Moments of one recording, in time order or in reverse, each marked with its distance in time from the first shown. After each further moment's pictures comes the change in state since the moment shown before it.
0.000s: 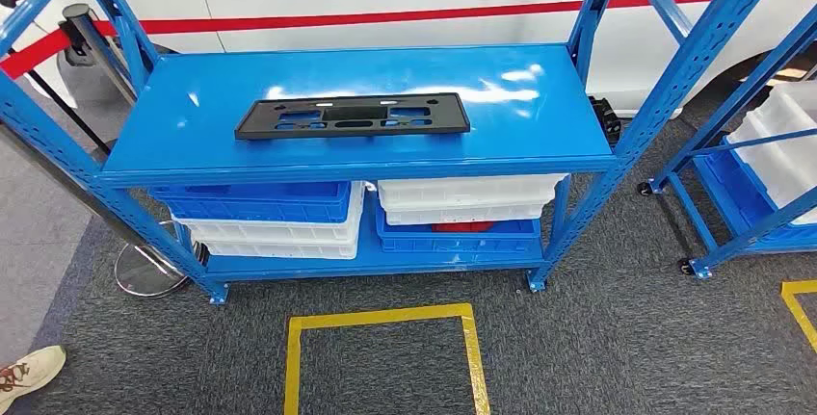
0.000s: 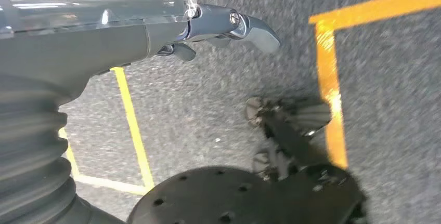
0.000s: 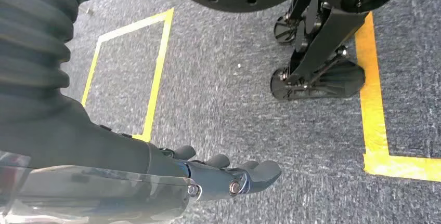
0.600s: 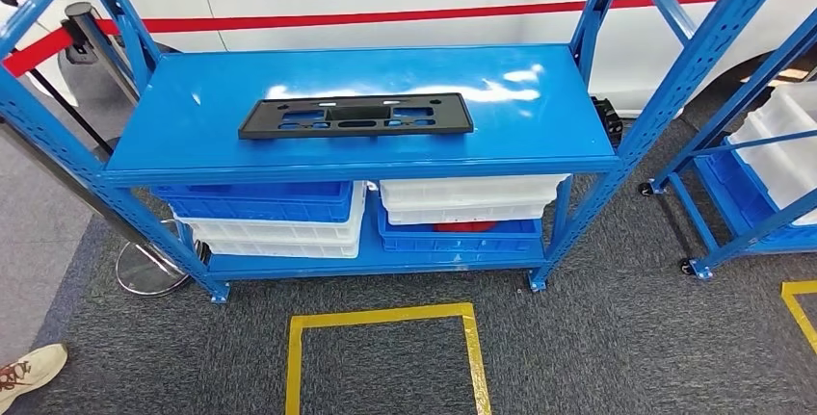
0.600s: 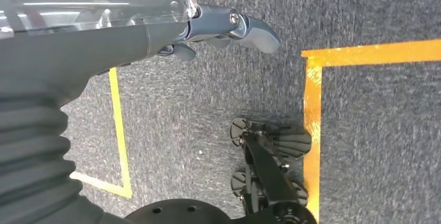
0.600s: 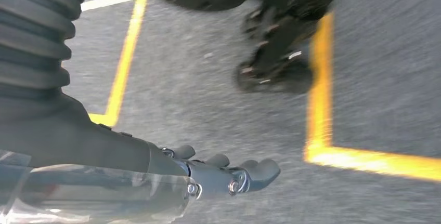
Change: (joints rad) left arm -0.065 -0.014 0.375 0.041 -0.269 0.010 -0.021; right arm -0.084 0.042 -0.237 0.021 0.264 0.098 -0.140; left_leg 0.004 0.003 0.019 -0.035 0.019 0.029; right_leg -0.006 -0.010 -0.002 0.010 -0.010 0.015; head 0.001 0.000
